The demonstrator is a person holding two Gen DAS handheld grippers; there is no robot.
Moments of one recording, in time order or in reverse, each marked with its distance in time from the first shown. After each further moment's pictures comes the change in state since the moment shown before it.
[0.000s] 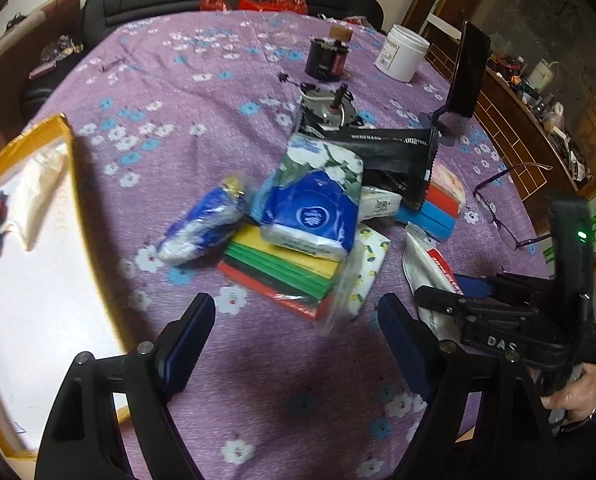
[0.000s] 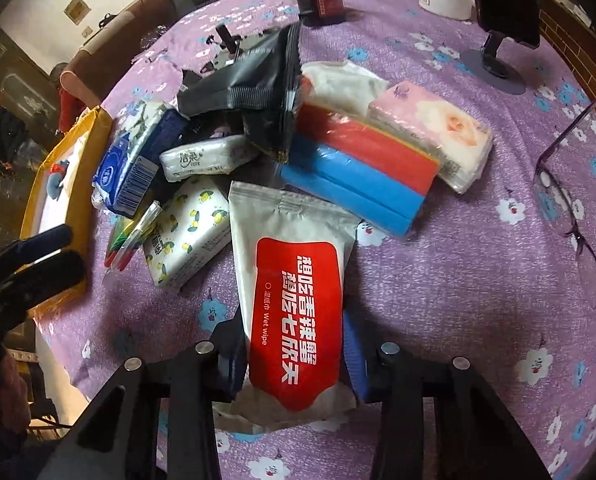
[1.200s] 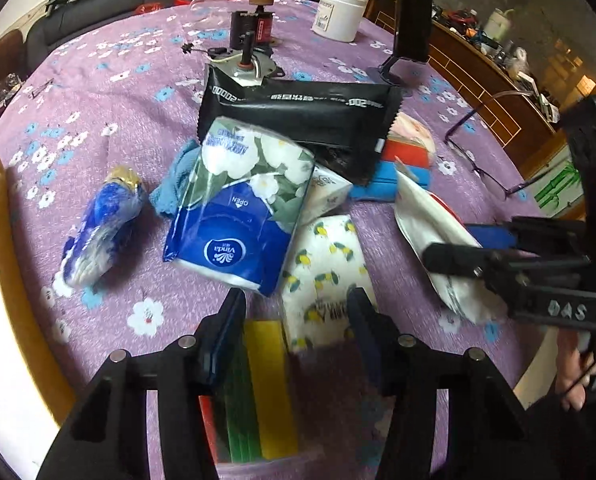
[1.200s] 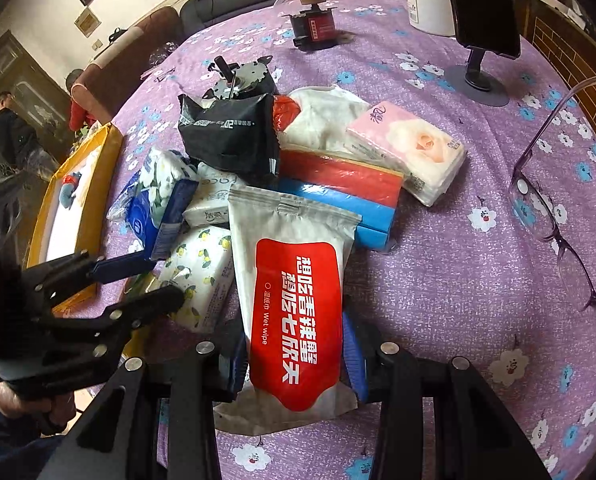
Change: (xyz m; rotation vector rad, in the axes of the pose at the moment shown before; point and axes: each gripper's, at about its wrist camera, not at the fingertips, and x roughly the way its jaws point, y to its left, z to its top) left arm 0.043 -0.040 -0.012 0.197 0.016 -0.065; right arm -0.023 -0.017 -0.009 -0.001 -0.064 0.027
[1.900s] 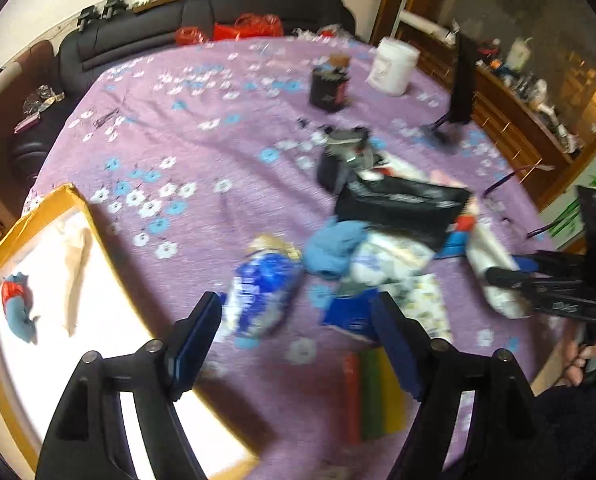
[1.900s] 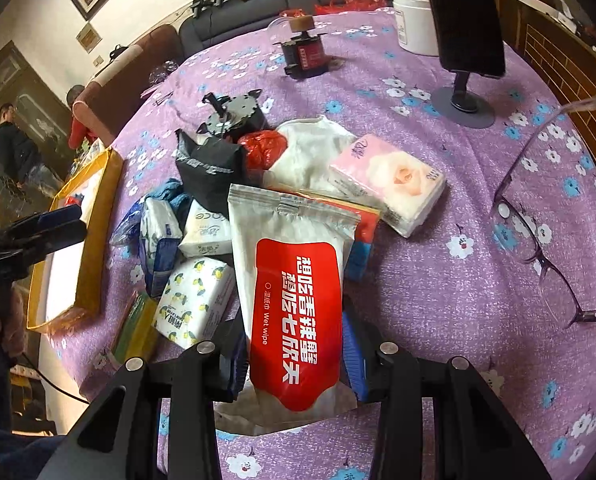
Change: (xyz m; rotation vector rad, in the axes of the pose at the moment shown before) left arm -0.059 0.085 0.036 -0.020 -0.047 0.091; right arm -0.016 -0.012 0.010 0.017 -0.065 -0.002
